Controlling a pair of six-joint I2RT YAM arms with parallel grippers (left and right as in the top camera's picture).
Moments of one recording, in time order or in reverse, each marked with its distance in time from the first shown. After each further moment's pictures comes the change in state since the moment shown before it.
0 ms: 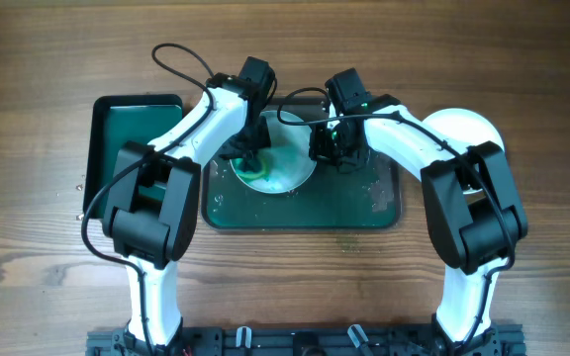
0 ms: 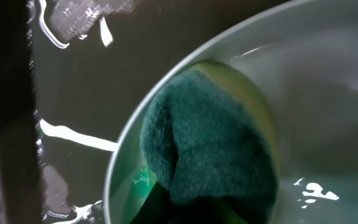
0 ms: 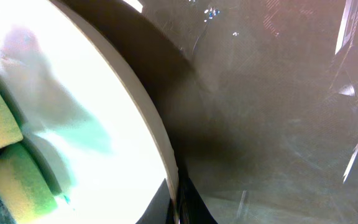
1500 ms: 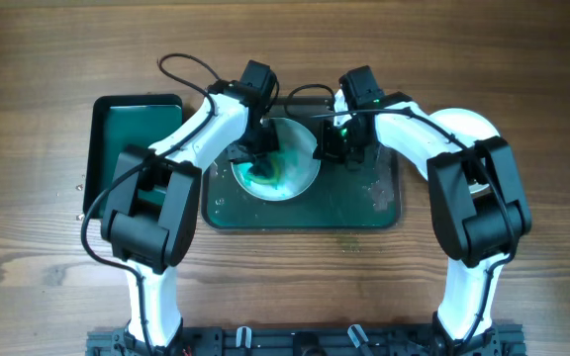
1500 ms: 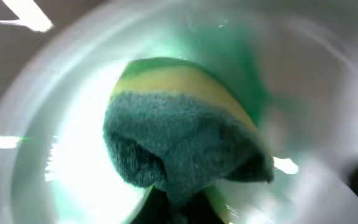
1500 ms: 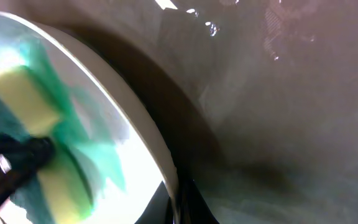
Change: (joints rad) left arm -0.018 -0.025 -0.066 0.108 0.231 0.054; right arm -0.064 0.024 -0.004 0.023 -0.137 -0.111
